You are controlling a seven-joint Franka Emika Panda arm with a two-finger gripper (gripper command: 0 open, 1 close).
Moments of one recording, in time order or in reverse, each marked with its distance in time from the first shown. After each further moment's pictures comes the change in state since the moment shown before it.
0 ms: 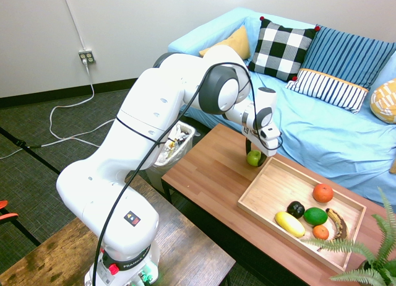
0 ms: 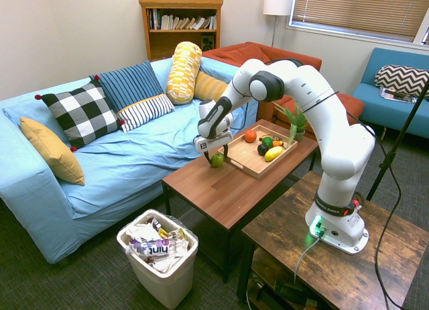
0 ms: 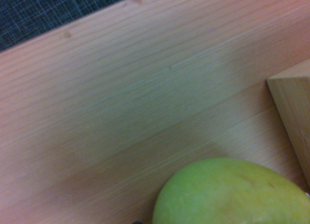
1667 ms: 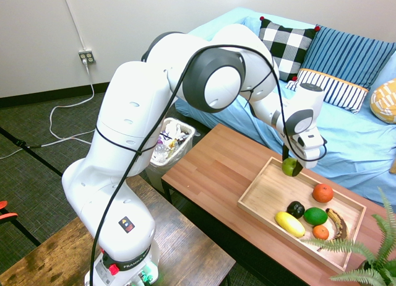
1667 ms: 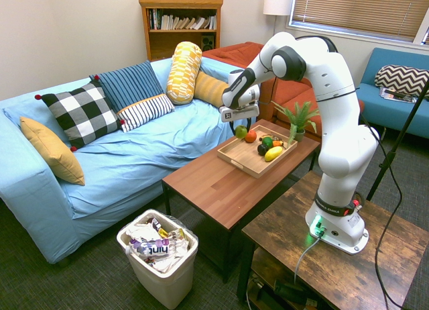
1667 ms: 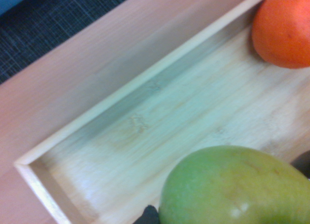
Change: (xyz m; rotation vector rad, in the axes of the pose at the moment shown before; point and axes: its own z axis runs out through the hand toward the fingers) arm 0.140 0.128 -0.083 0.066 0.035 0.226
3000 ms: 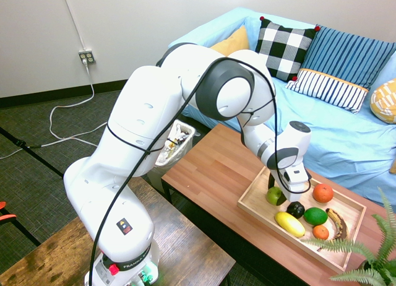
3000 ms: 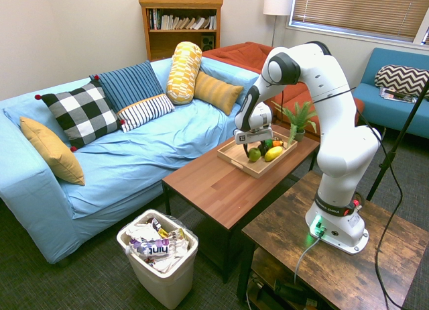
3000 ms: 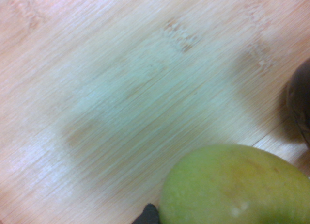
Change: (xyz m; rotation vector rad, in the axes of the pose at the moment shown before) arm -0.013 0.057 0.104 -0.051 -0.068 -0.003
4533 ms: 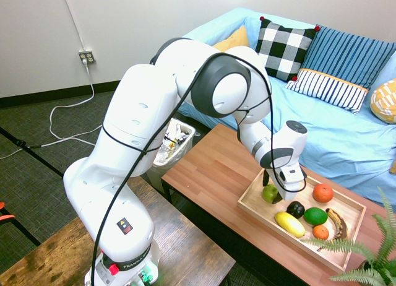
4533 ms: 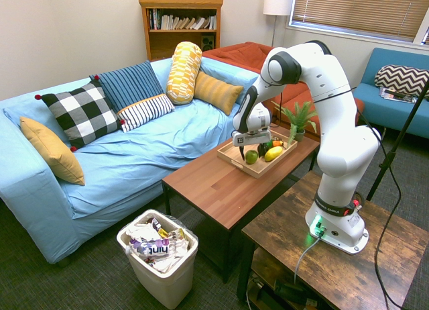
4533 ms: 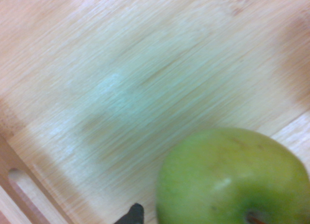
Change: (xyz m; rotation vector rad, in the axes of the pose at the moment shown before) arm -0.010 0.014 -0.015 0.041 -0.031 -0.013
